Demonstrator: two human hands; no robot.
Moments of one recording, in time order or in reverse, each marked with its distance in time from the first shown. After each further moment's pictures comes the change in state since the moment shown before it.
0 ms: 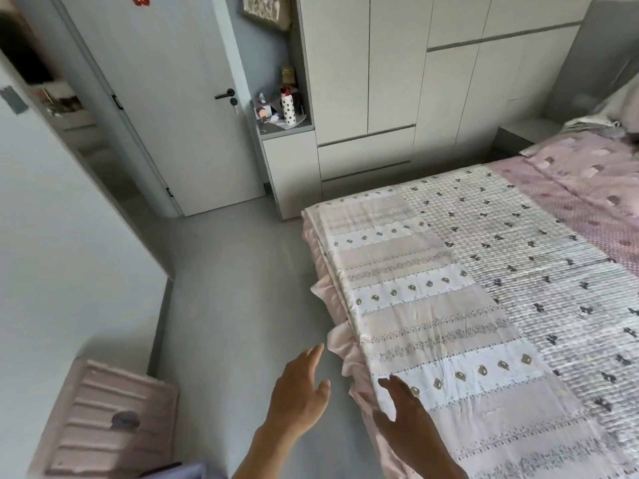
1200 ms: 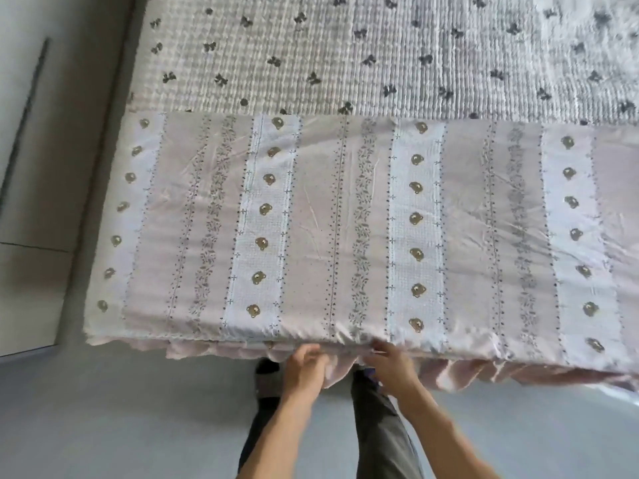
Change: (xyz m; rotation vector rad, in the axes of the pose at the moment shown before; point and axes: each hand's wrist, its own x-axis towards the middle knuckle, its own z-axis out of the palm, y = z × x) left_hand 0.748 -0.087 0.076 0.176 -0.889 -0.202; right_hand 0.637 0.016 0.196 1.264 0.542 1.341
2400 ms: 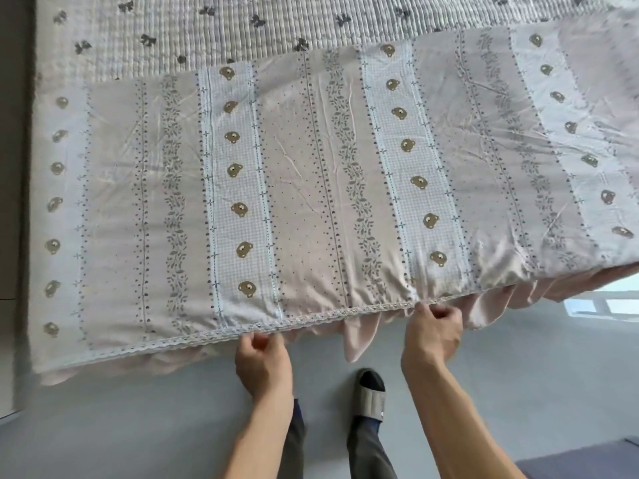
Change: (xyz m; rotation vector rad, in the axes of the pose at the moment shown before) left_hand 0.096 -0.078 -0.047 -0.225 0.468 0.269; right_hand 0.029 0.044 0.072 0.716 0.980 0.167
